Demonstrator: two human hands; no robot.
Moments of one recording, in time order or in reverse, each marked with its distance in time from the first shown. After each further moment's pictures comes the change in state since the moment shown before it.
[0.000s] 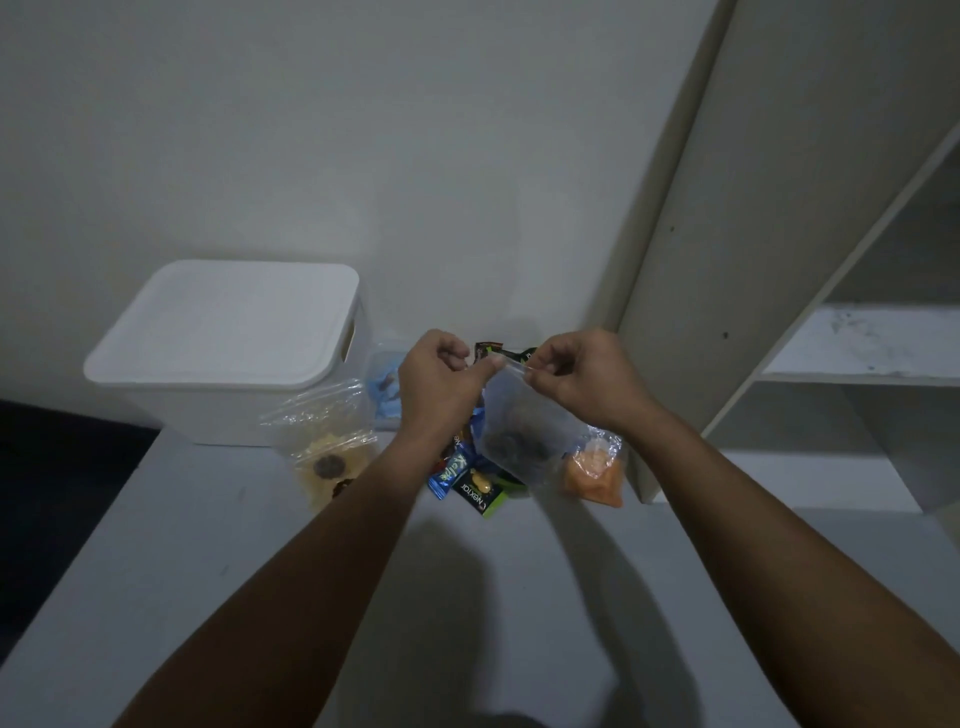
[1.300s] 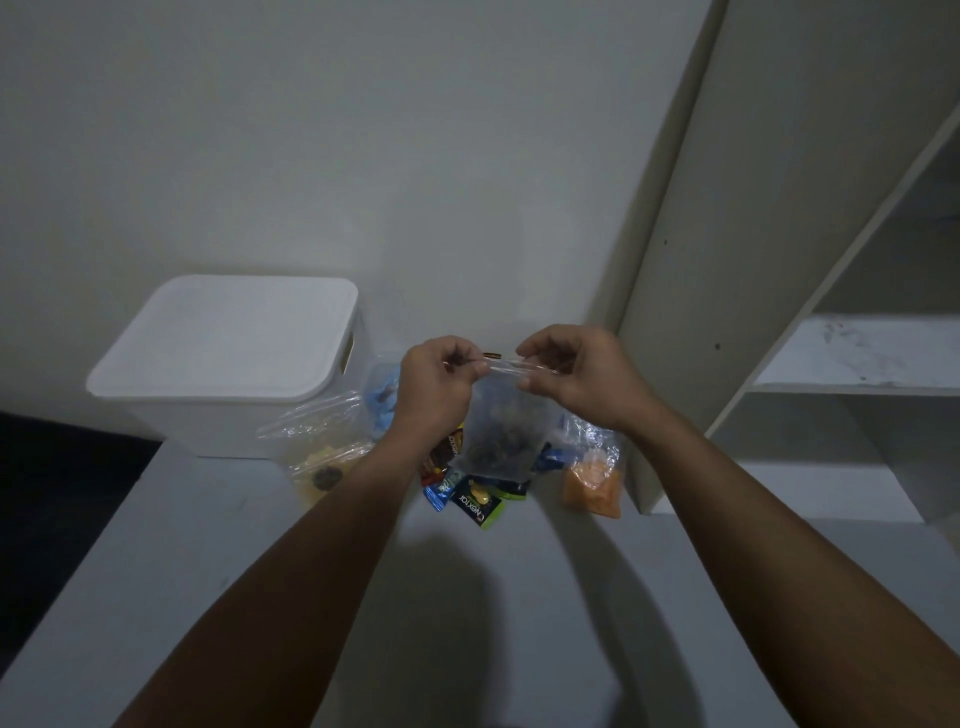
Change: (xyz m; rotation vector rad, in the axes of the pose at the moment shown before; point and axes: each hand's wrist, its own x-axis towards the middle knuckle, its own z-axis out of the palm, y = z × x) left_hand 0.015 0.004 -0.001 0.040 -0.109 0.113; right_hand 0.007 -0.006 -0.013 0.134 -0.036 -0.008
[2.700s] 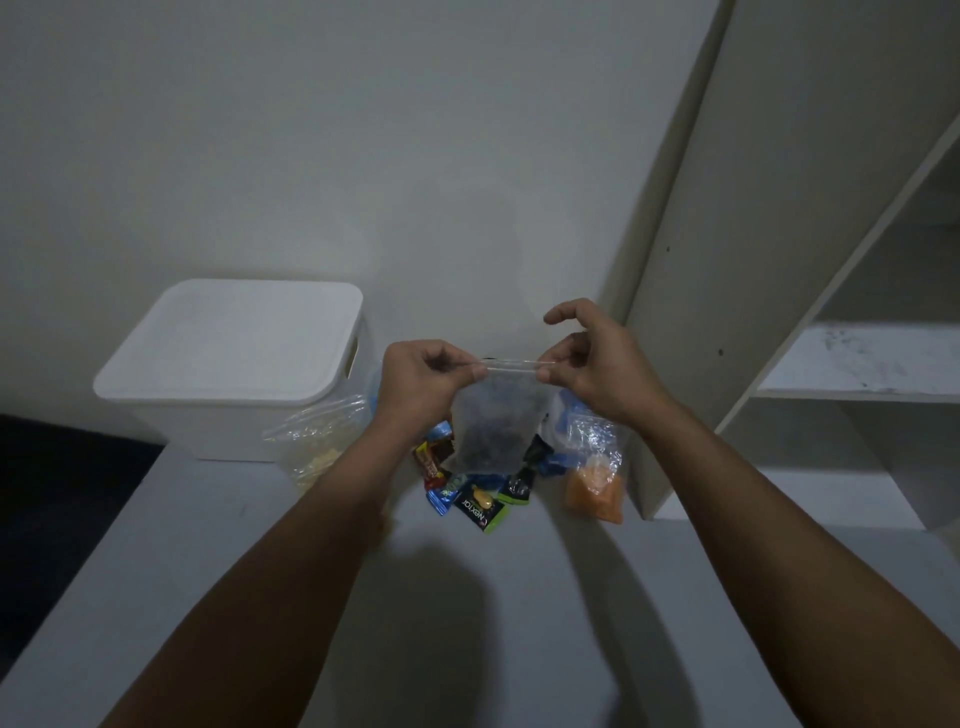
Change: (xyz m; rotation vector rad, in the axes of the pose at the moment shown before) left_hand 0.001 0.005 -0.022 -0.058 -0.024 -0.017; right_hand 0.003 0.003 -0.010 0.039 0.042 0.069
